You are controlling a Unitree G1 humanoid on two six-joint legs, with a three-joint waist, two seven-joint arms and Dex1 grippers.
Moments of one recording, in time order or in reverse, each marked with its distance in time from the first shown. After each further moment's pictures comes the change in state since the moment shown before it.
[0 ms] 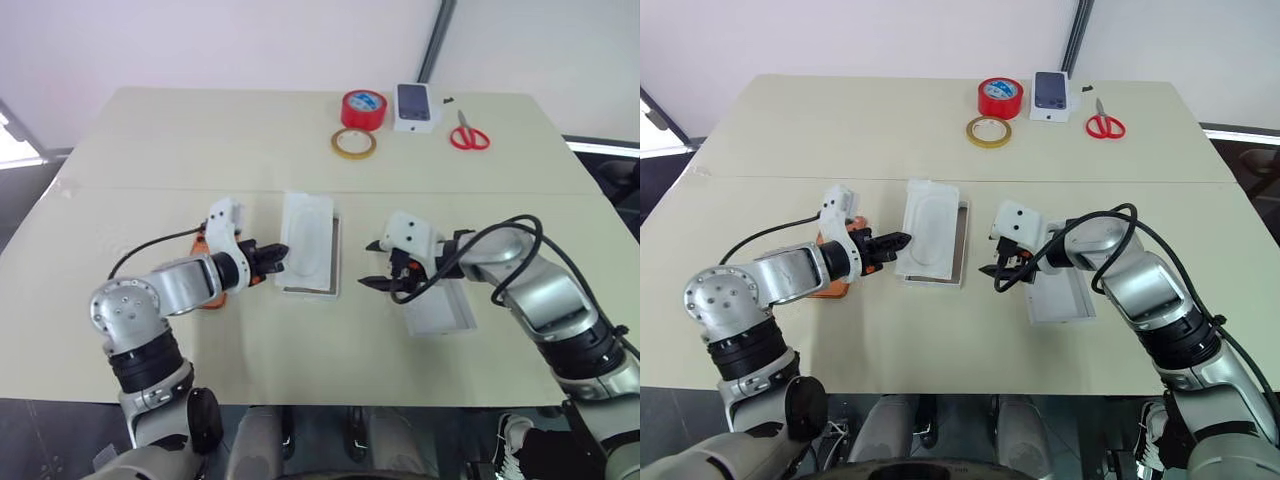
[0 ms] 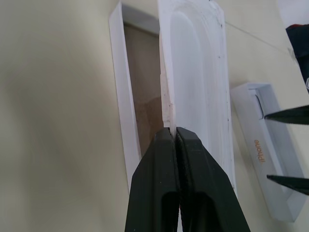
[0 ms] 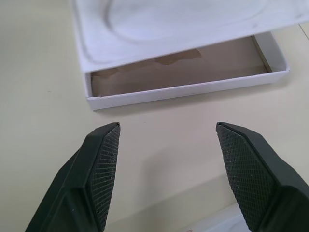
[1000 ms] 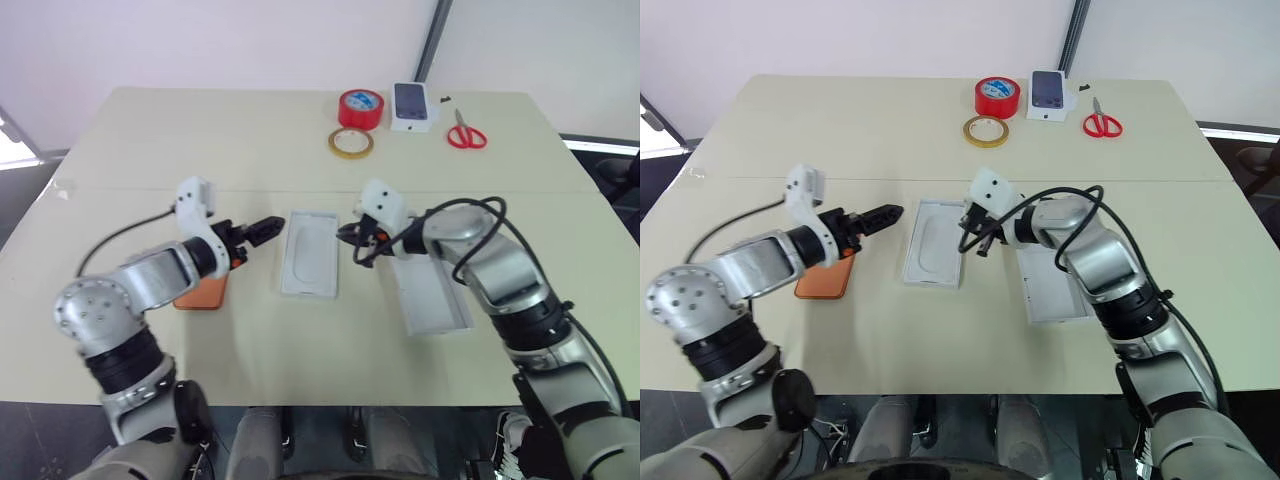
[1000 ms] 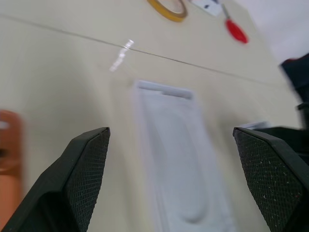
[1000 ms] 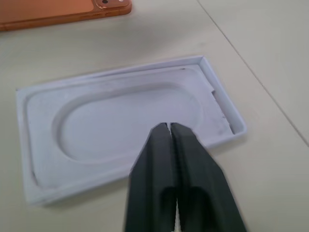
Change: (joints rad) left arm 0.058 0.267 -0.014 -0.126 -0.014 -0.163 -0.123; right arm -0.173 0.274 0.047 0.164 -0.057 0.063 -0.173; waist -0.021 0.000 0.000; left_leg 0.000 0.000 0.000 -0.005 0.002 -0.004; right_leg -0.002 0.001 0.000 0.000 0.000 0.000
